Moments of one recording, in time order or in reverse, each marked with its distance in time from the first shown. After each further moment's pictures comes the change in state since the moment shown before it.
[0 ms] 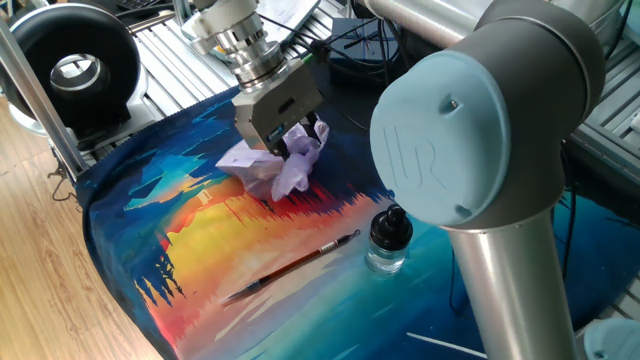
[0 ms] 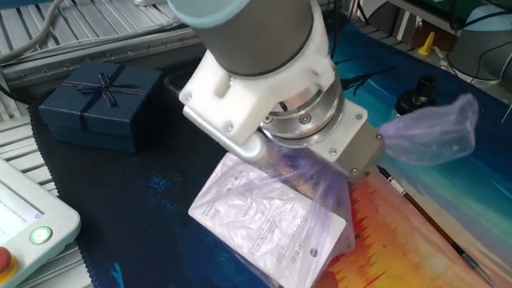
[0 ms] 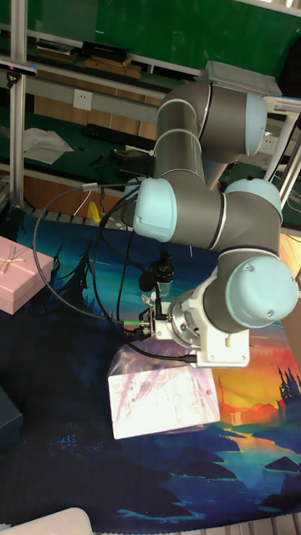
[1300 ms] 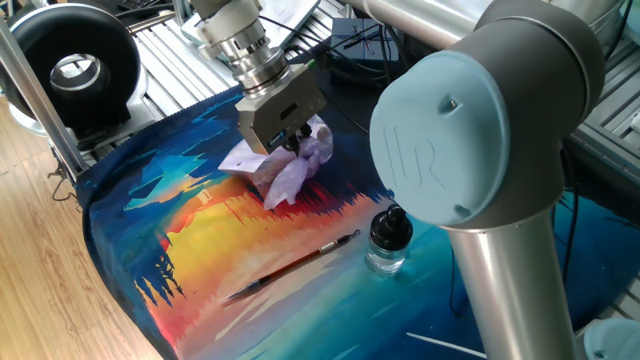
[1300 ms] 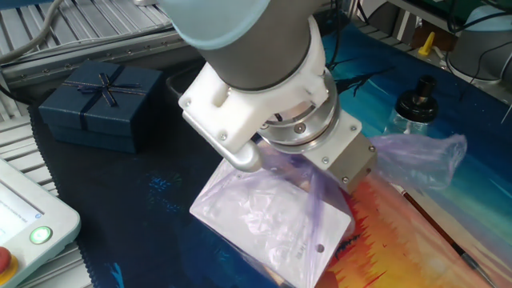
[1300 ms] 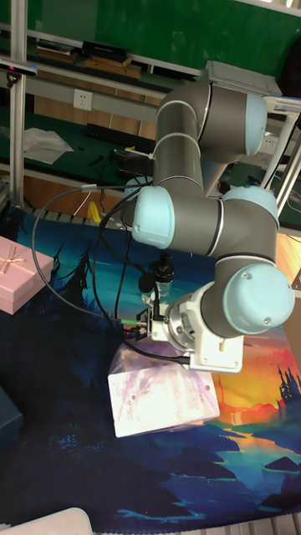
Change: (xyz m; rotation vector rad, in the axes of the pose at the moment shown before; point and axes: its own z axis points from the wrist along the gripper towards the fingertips) arm 0.000 0.000 0.008 -0.001 0.018 0.084
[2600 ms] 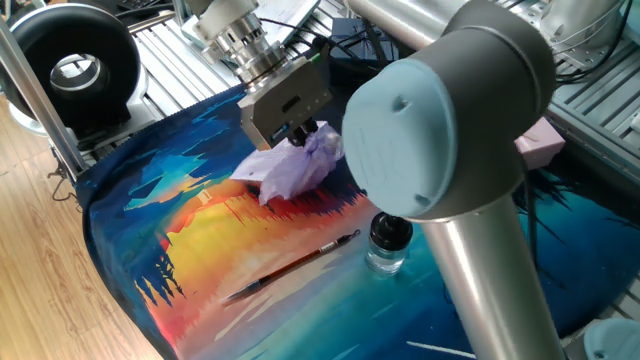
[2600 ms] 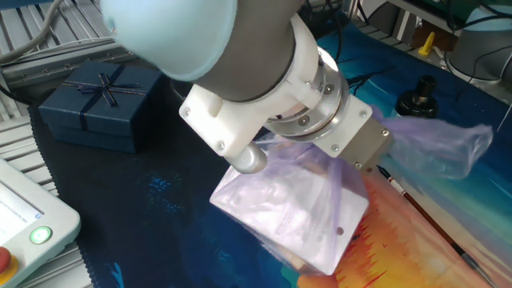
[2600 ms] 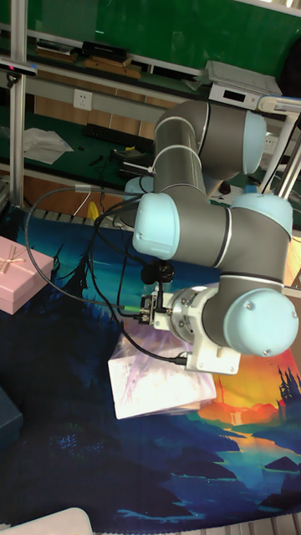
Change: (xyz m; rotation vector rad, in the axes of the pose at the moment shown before) arm 0.060 0.000 -0.020 0.008 0.257 0.012
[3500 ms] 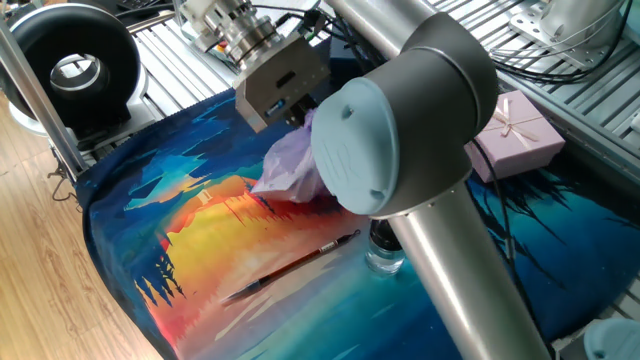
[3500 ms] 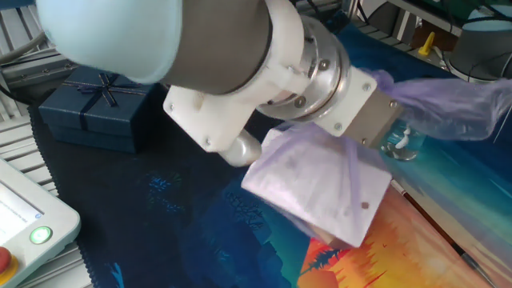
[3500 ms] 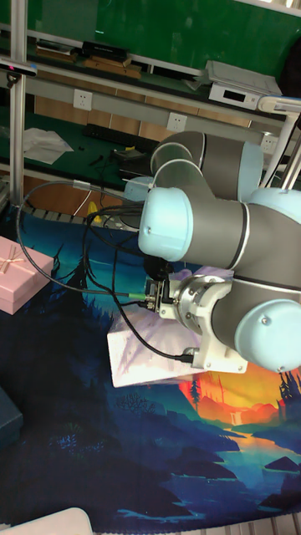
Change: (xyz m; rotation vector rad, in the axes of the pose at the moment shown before) arm 0.041 -0.006 -0.031 0.007 0.121 -0.024
